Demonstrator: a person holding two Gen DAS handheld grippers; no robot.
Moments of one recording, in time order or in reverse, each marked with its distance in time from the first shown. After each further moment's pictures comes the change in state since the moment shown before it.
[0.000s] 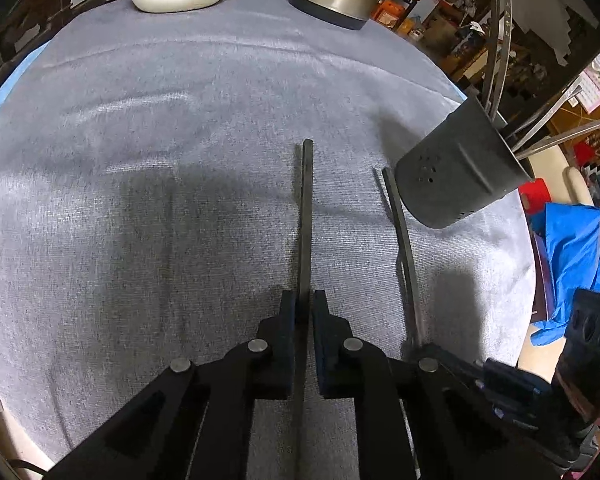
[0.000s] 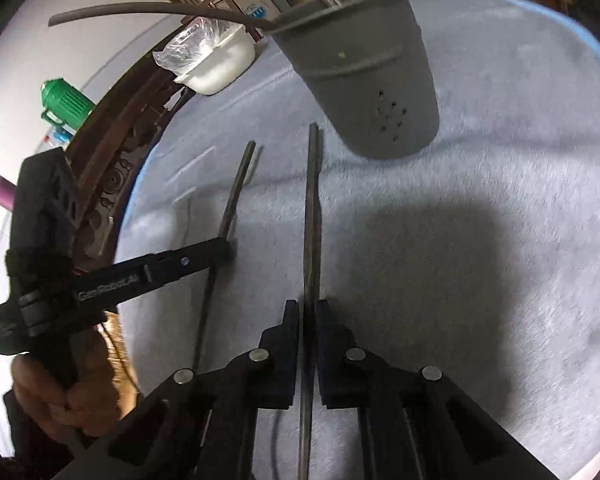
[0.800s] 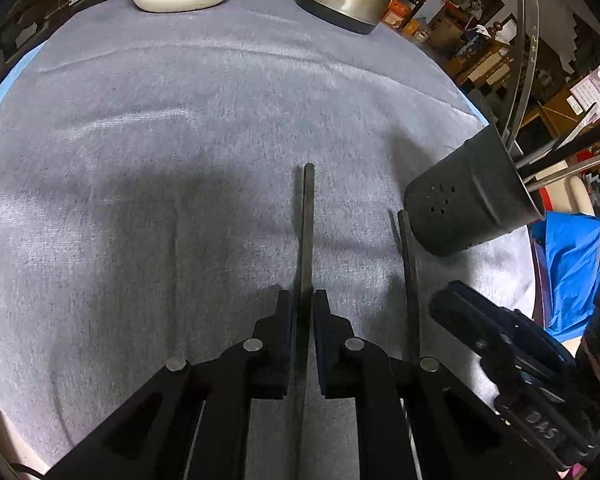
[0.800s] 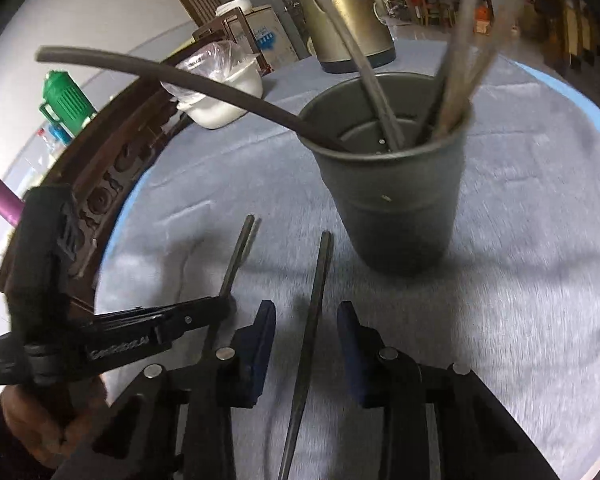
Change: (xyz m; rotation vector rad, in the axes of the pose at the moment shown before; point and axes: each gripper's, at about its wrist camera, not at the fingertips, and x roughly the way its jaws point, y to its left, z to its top) left arm 0.008 0.012 0.034 -0.022 0.015 -0.008; right arm 0.004 0.032 0.053 -0.129 -0.126 -0.149
